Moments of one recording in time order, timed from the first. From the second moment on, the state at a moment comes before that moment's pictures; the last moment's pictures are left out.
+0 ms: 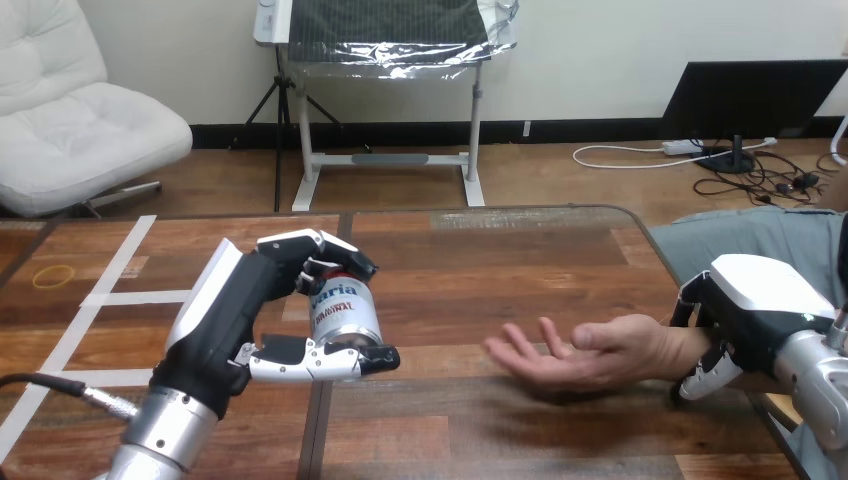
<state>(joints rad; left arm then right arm) 0.05 0.31 0.02 0.07 0.12 -0.45 -0.23 -0.26 -0.69 0.23 0.37 -0.71 0.05 0.15</state>
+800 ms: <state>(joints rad) 0.05 0.31 0.01 0.00 0.06 -0.35 -0.34 -0.19 -0.71 0.22 0.14 -0.73 0.11 0.18</state>
